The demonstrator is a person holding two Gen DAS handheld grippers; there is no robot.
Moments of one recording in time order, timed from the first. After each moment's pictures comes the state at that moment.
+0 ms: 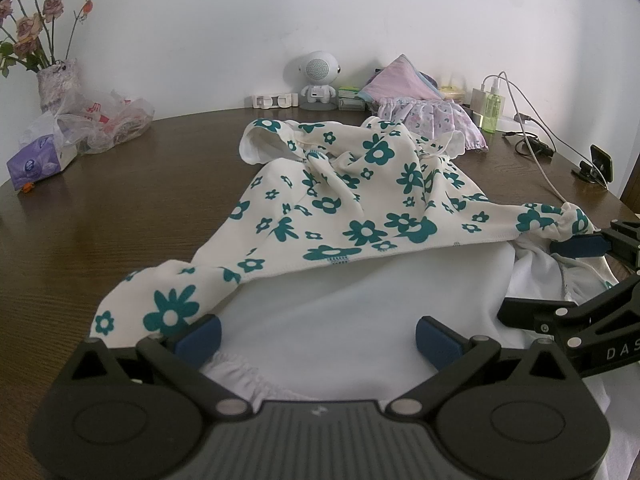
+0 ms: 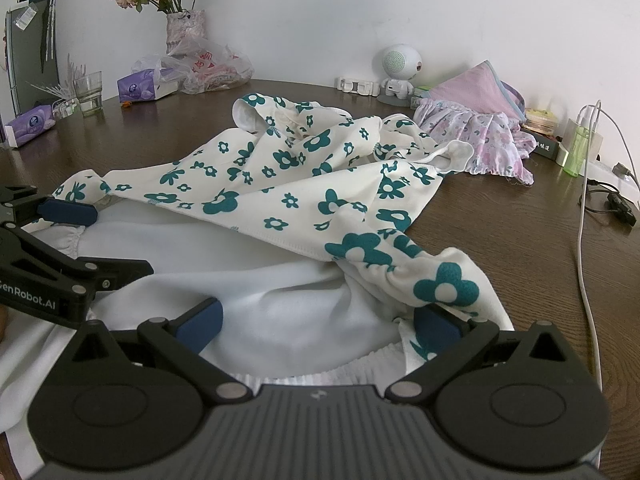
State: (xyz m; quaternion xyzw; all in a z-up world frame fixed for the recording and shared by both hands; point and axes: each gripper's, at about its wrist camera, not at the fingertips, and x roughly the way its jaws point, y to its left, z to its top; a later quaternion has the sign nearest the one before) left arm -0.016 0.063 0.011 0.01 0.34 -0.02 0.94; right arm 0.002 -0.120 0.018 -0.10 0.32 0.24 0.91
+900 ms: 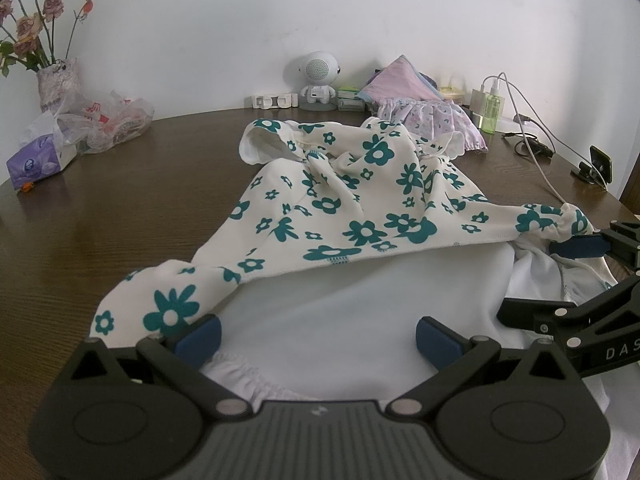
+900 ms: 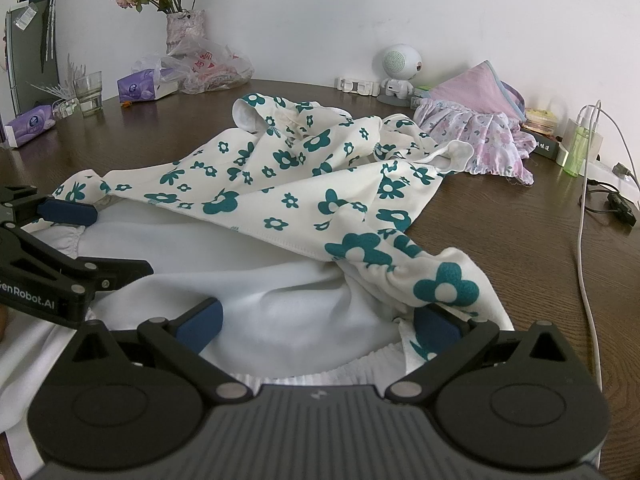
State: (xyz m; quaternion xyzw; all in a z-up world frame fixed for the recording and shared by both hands) left arm -0.016 0.063 0.011 0.01 0.34 -0.02 0.94; right arm 0.004 -0.123 0.018 -0.10 0.32 0.24 0.91
